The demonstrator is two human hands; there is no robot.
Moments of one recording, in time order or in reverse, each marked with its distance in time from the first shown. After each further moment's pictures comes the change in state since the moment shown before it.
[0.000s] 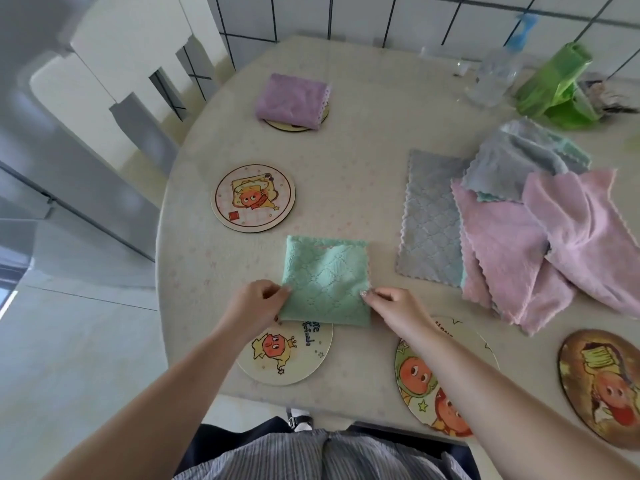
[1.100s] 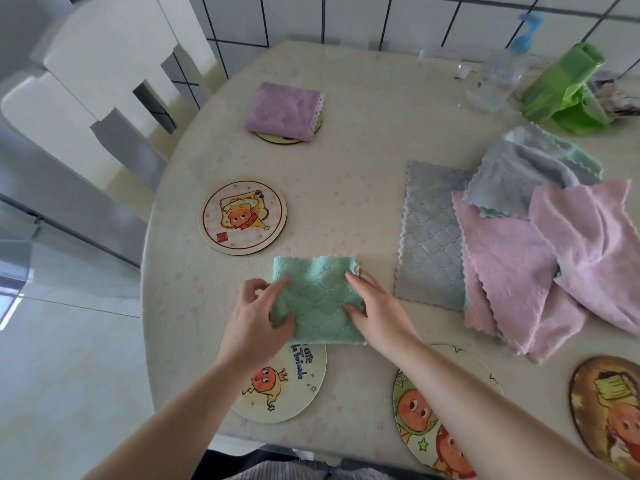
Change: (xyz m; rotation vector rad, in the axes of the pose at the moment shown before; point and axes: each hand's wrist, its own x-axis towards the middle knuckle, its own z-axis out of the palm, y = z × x) left_hand 0.014 0.003 0.014 0.311 0.227 0.329; right_hand 0.036 -0.008 0.005 -0.313 0.018 -0.396
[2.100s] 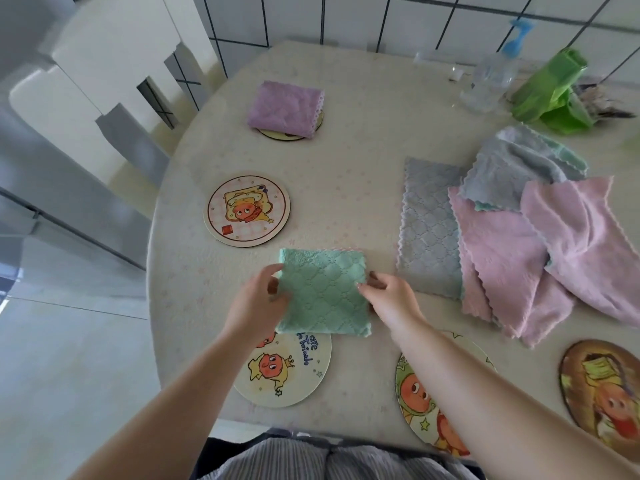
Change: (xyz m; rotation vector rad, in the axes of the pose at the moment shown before) left_hand 0.012 0.006 -0.013 -0.209 -0.110 -0.161; right_hand -0.003 -0.022 -0.009 0.520 0.170 0.515
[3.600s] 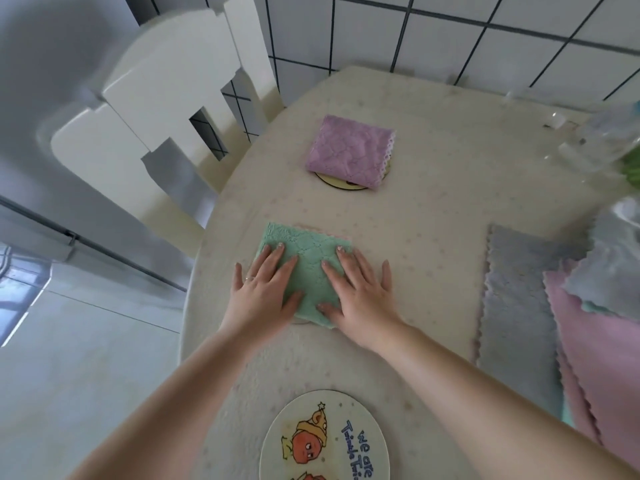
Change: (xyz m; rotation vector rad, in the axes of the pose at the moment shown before) left_hand 0.123 -0.021 -0.083 0.618 0.109 0.189; right_hand 0.099 -0.105 0.102 -1.103 -0.201 -0.725
